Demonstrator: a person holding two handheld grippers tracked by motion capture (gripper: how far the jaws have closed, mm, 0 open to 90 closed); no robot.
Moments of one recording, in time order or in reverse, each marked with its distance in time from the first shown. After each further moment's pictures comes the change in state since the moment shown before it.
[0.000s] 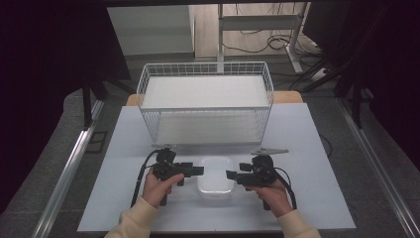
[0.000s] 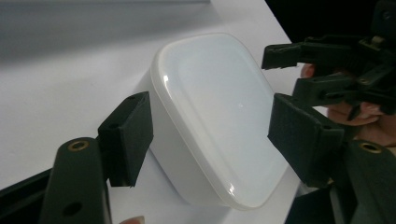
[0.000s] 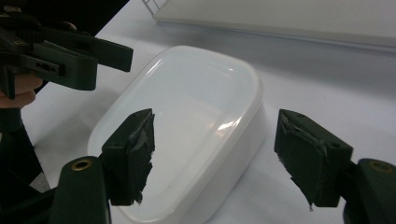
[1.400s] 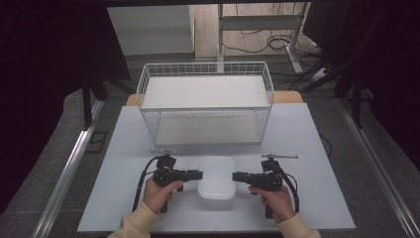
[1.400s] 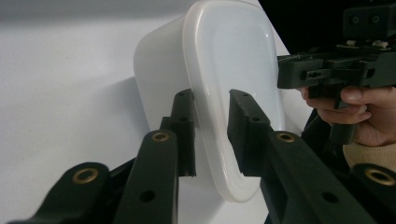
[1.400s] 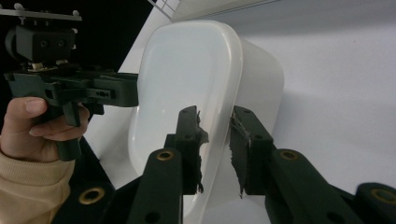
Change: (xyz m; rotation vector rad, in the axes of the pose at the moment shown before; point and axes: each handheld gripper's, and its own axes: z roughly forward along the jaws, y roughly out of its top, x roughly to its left) left arm -0.004 -0.017 0.000 -0.002 -0.049 -0.014; right arm -0.013 -0.017 -0.013 -0.004 0.152 0.263
